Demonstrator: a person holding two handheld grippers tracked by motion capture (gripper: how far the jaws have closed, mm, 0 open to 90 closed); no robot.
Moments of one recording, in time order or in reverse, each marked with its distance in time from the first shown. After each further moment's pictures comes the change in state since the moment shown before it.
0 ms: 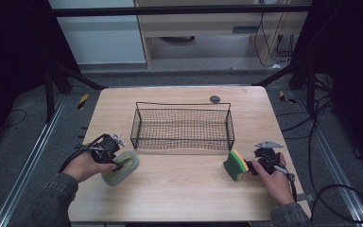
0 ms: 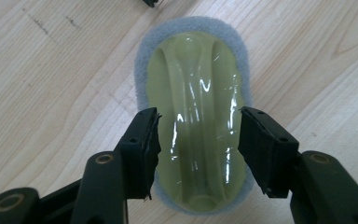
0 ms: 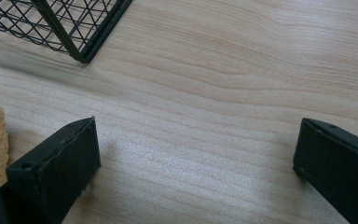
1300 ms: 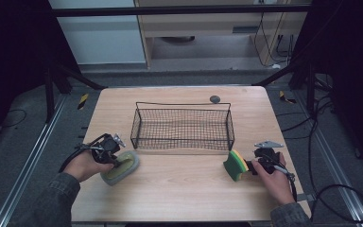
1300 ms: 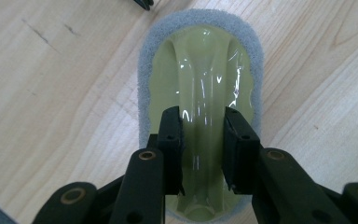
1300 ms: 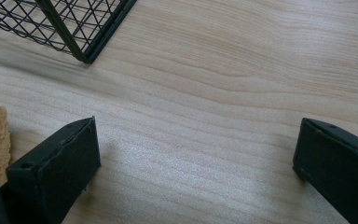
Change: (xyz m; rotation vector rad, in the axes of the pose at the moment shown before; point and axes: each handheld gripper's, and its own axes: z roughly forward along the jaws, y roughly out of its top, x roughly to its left) left arm -0.001 0.001 -0.006 0.000 0.007 0.074; right arm 0.000 0.000 0.001 -0.006 0.010 -0.010
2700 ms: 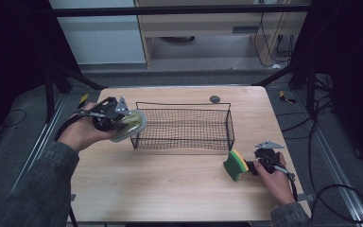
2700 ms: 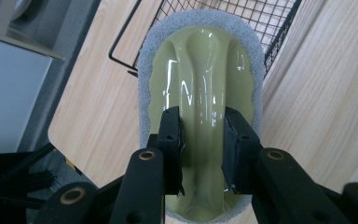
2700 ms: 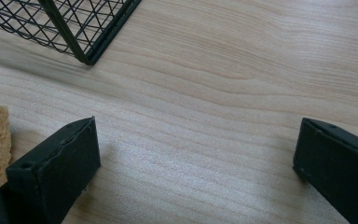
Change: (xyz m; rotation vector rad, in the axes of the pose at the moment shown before) left arm 0.017 0.074 -0.094 -0.184 0.256 0.255; right arm -0.001 -0.002 0.000 -0.019 0.002 -0.012
